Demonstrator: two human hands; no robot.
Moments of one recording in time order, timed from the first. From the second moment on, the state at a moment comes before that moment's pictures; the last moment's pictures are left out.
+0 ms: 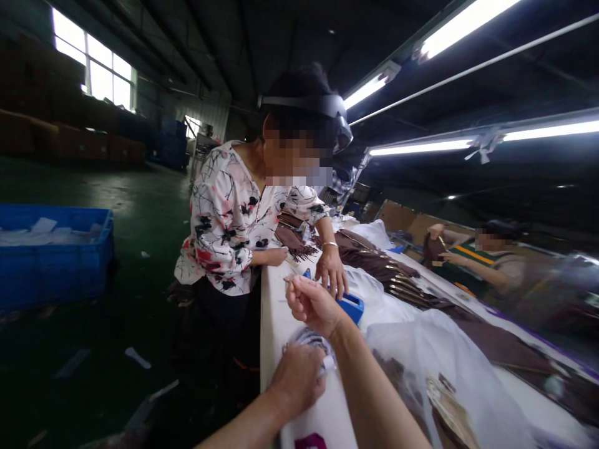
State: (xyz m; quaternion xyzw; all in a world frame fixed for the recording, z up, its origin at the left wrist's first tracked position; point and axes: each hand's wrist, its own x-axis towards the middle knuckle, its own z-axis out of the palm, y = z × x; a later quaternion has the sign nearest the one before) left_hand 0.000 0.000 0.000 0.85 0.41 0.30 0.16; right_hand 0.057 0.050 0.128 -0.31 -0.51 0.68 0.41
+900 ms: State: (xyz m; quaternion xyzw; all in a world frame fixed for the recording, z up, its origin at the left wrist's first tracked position) left_hand 0.021 -0.201 0.136 0.52 0.08 0.43 0.74; right_hand 0.137 -0.301 0.198 -0.53 -0.59 0.42 0.45
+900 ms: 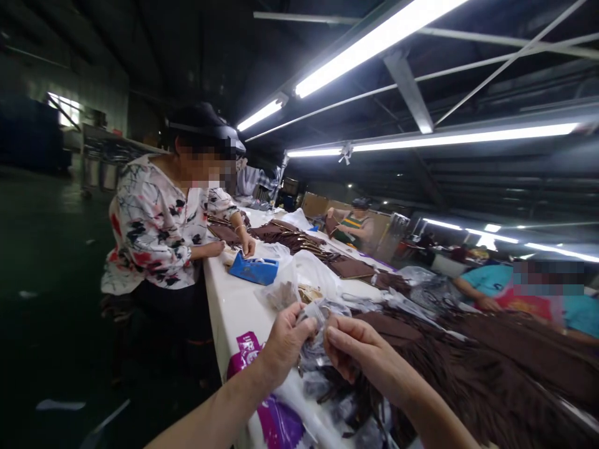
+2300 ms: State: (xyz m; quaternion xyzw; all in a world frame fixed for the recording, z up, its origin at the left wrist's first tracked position) left_hand 0.061 -0.255 0.116 0.57 0.12 0.38 0.71; right_hand 0.161 -0.356 0.138 -0.61 -0.41 0.36 0.57
